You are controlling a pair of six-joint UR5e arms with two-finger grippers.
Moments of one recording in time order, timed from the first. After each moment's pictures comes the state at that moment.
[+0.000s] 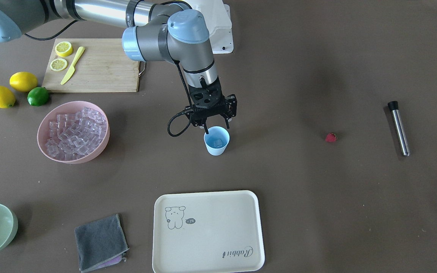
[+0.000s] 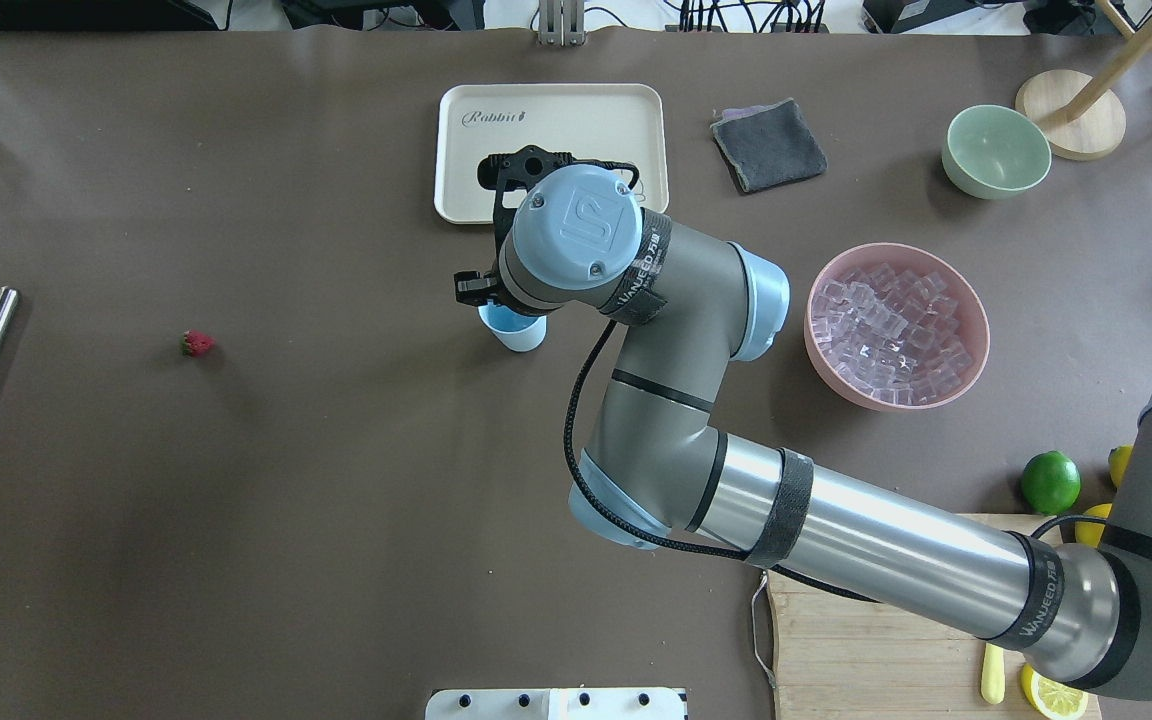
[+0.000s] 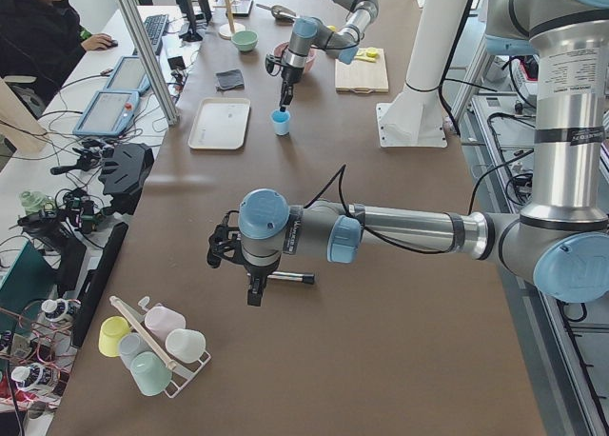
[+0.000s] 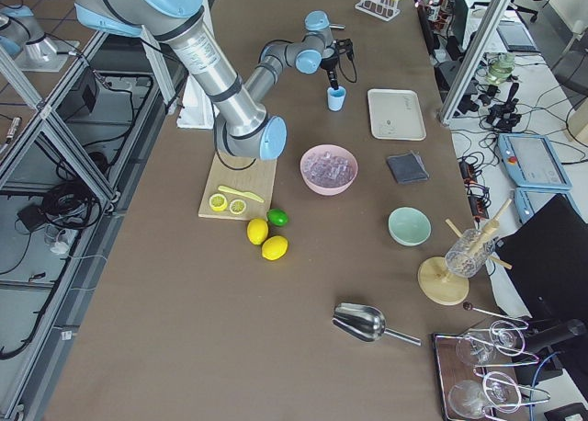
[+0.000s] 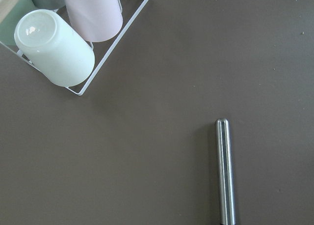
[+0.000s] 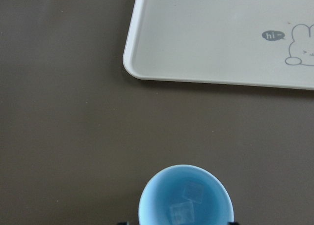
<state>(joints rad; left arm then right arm) -1.62 -1.51 -1.71 -1.67 -2.43 0.00 0.52 -0.71 1.49 -1.33 1.70 1.13</state>
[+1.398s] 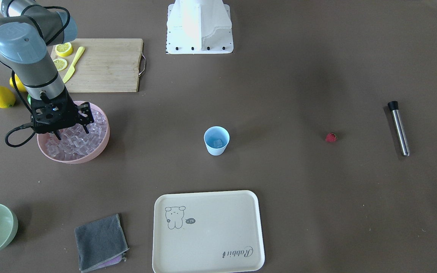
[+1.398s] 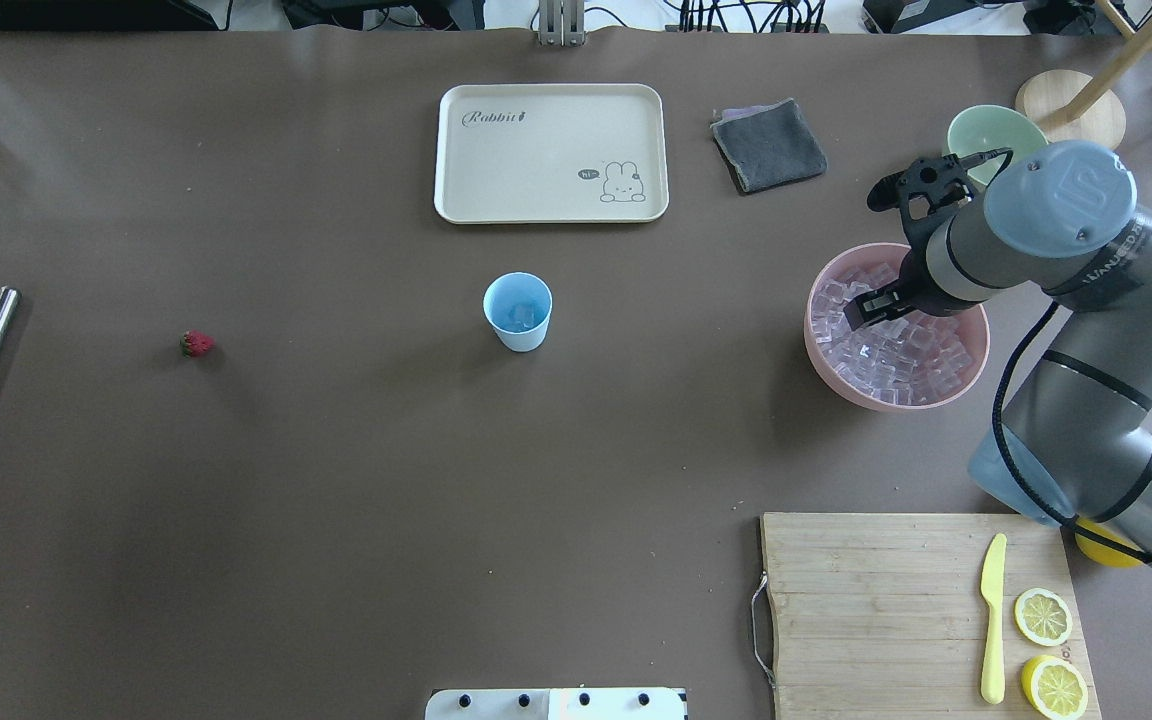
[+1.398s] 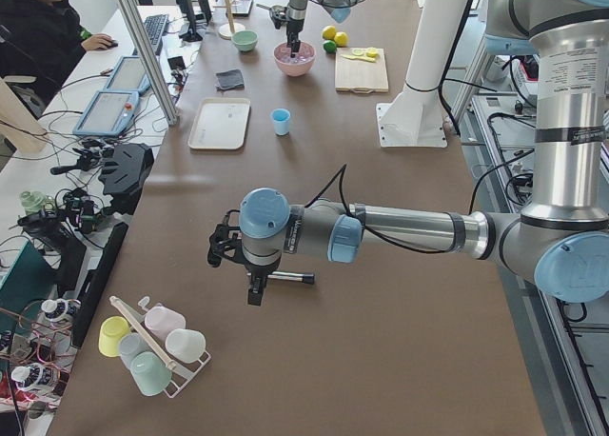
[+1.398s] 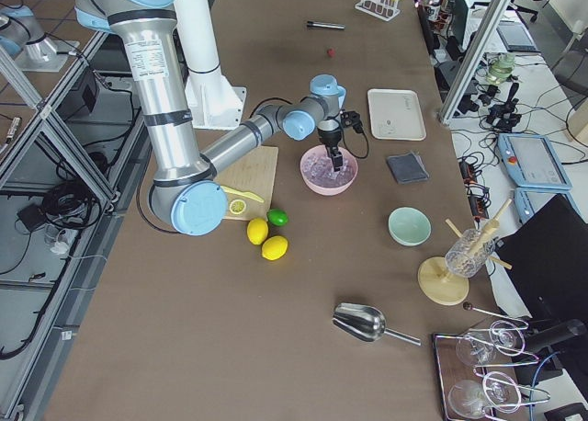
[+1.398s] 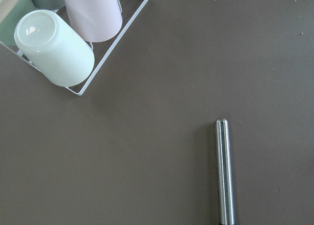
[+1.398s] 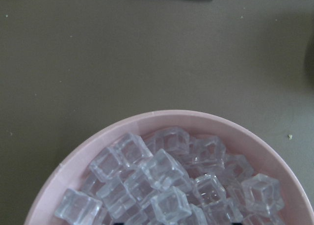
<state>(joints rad) -1.62 -1.51 -1.71 -1.67 -2.43 -0.01 0.76 -1.33 1.85 -1.43 1.87 0.66</state>
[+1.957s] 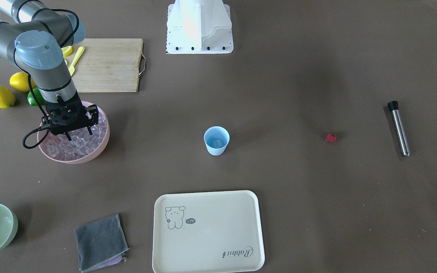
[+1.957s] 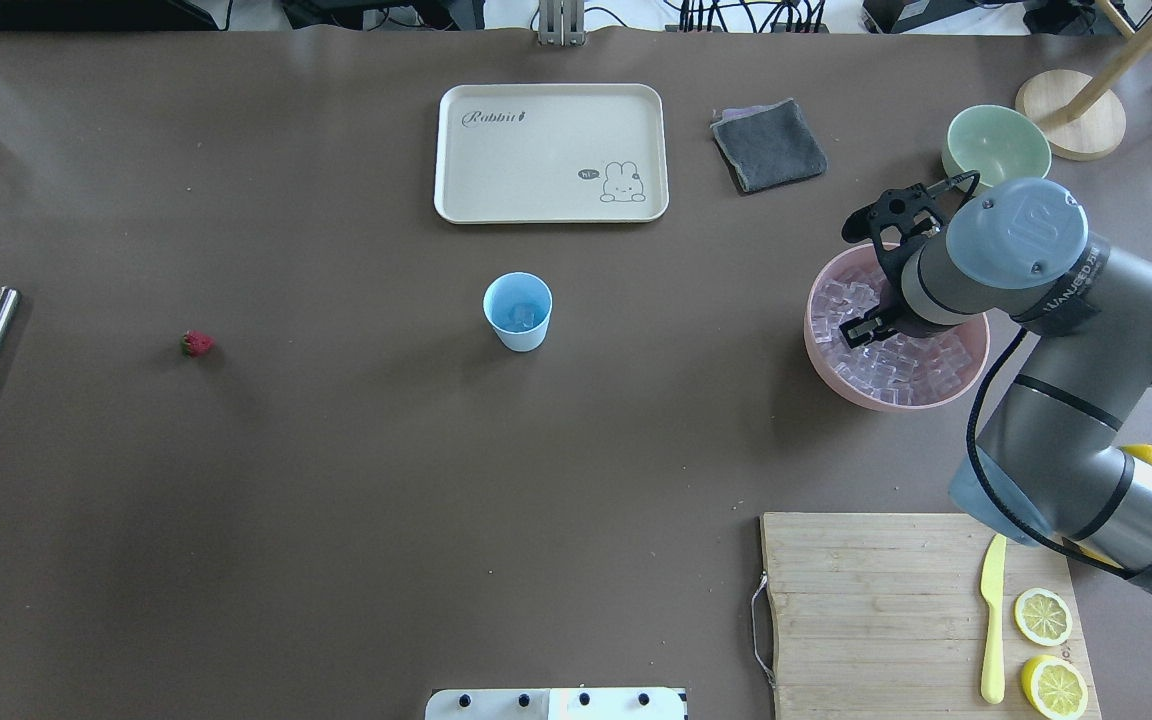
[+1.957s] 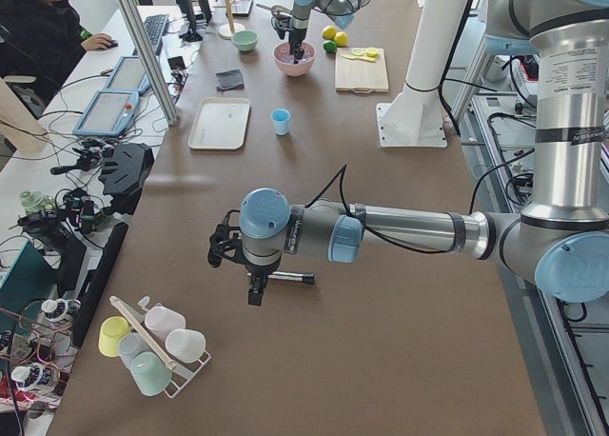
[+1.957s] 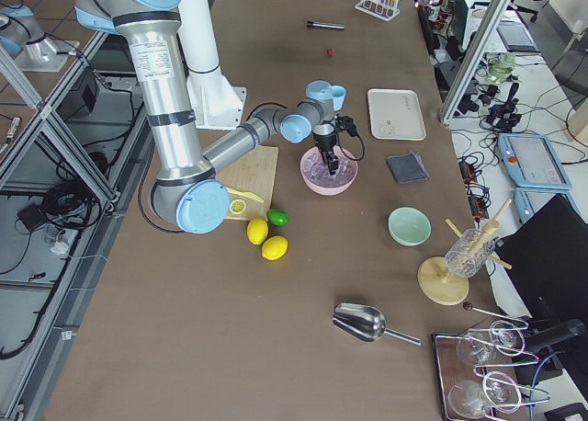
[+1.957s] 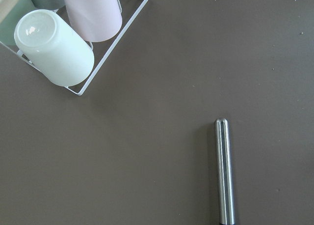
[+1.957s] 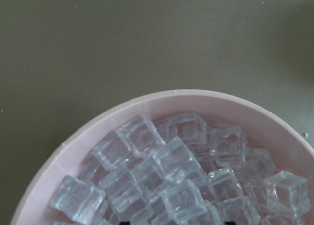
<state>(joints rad) -1.62 -1.51 -1.71 -1.67 -2.43 0.00 0.73 -1.33 1.82 -1.43 1.84 0.61</state>
